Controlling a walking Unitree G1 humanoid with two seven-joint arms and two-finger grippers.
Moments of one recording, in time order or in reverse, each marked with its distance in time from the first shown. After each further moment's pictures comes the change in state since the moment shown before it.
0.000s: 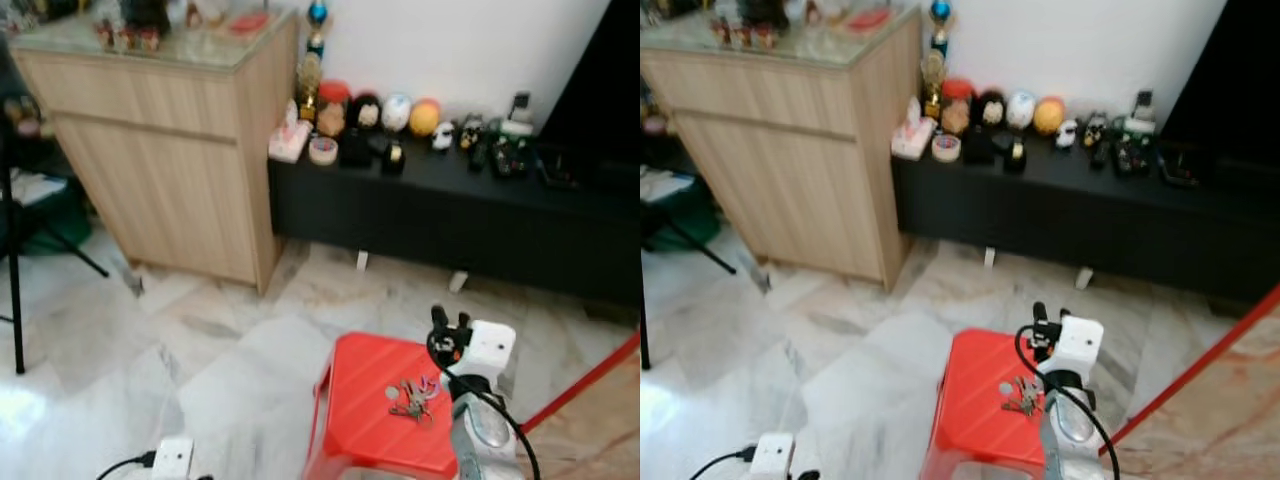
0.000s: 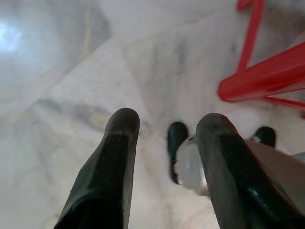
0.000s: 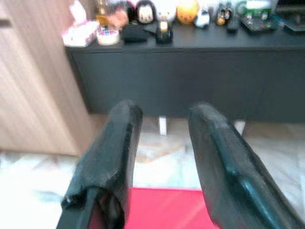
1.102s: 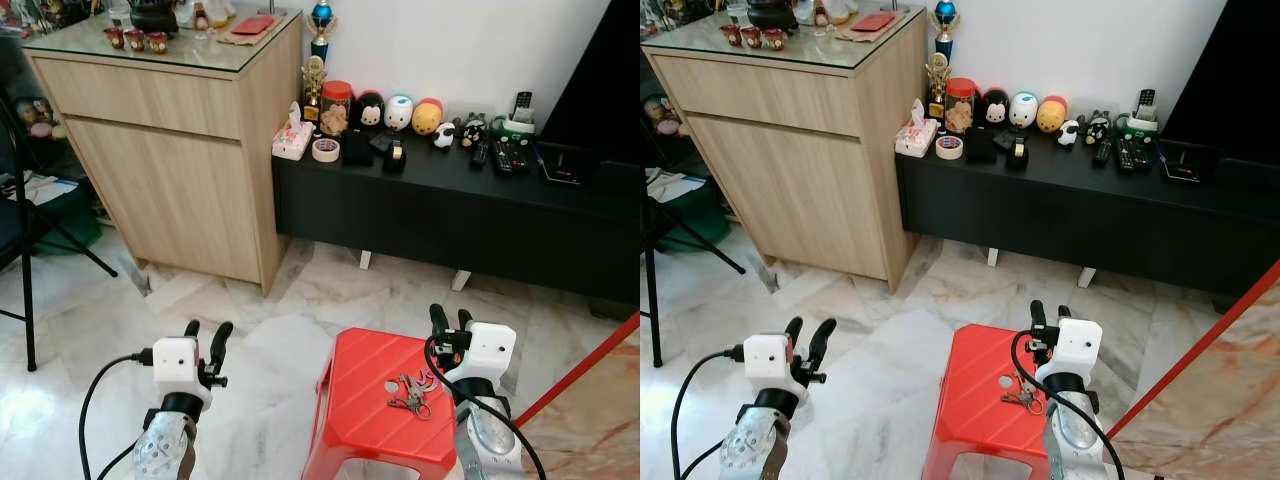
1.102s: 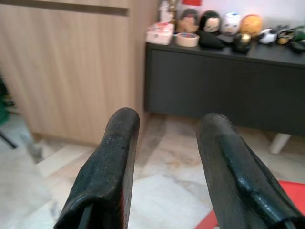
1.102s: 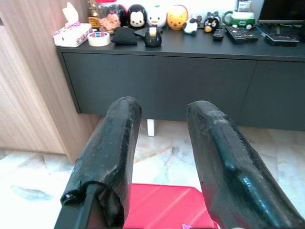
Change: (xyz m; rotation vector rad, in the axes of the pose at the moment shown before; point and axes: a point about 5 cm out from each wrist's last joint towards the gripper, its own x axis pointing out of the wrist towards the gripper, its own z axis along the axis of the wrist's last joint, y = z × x) left arm -0.049 -0.045 0.160 -0.040 -0.959 -0.140; right arm -0.010 -0.011 0.006 -0.073 -0.033 -0.006
